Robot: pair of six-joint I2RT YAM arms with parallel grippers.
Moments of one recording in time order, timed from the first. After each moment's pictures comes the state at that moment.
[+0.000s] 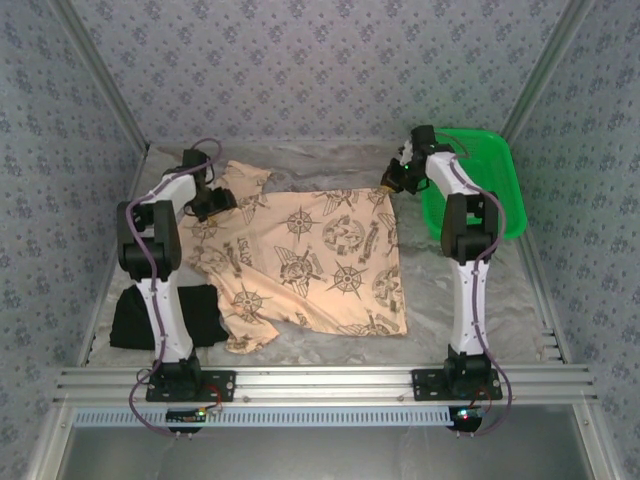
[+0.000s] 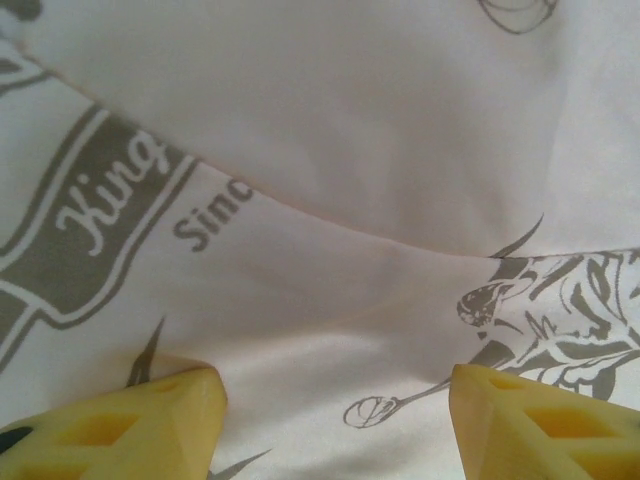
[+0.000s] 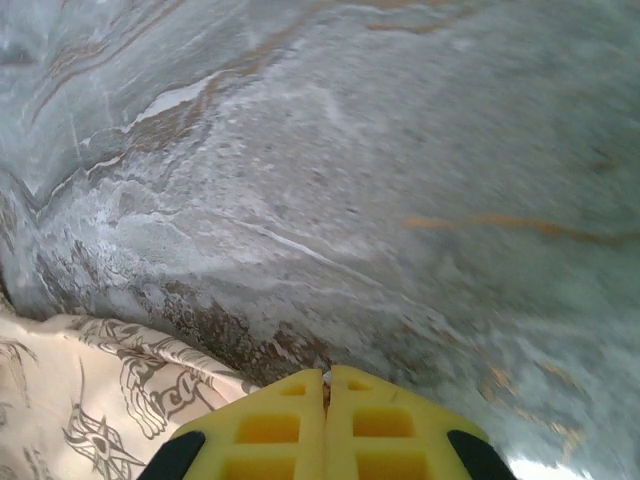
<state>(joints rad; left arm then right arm) 0.01 2.14 1.58 -0.65 0.15 -0.36 0.08 2.39 2.04 -0.76 -0.50 0.47</state>
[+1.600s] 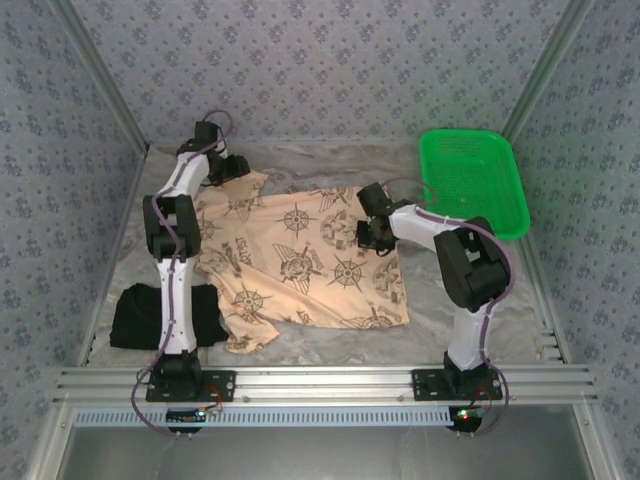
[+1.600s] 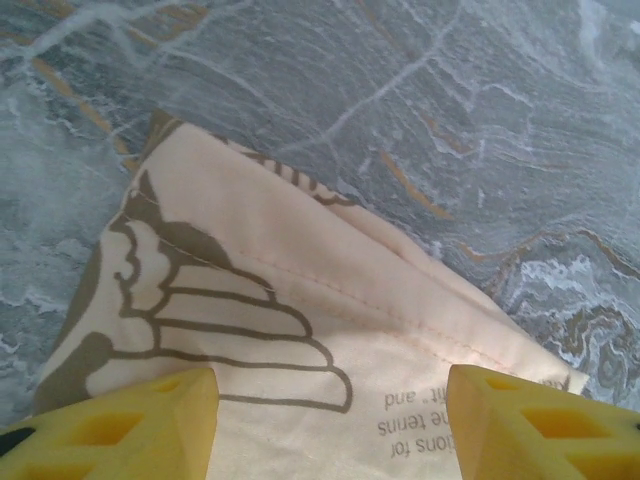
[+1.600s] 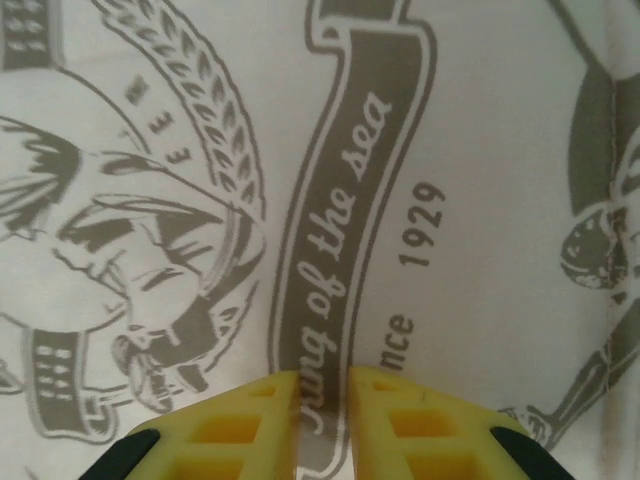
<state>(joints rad) -0.03 2.54 2.27 -0.76 0.24 -0.33 0.45 1.89 1.21 -0.51 0.03 0.55</state>
